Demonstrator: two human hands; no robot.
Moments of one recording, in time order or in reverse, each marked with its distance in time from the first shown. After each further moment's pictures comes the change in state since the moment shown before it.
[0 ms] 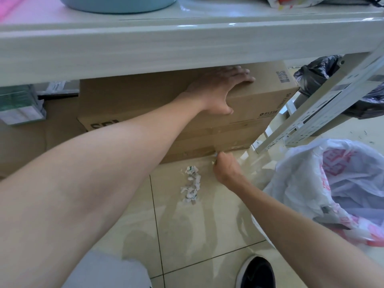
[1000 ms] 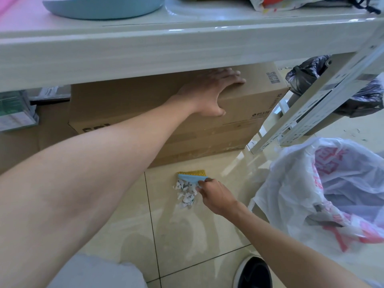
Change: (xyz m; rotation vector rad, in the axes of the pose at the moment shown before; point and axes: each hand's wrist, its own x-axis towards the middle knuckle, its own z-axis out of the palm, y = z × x) left_hand 0.002 -0.001 0.000 0.006 -0.004 -0.005; right_hand -0.044 0.023 0.044 -0.019 -0.133 -0.413
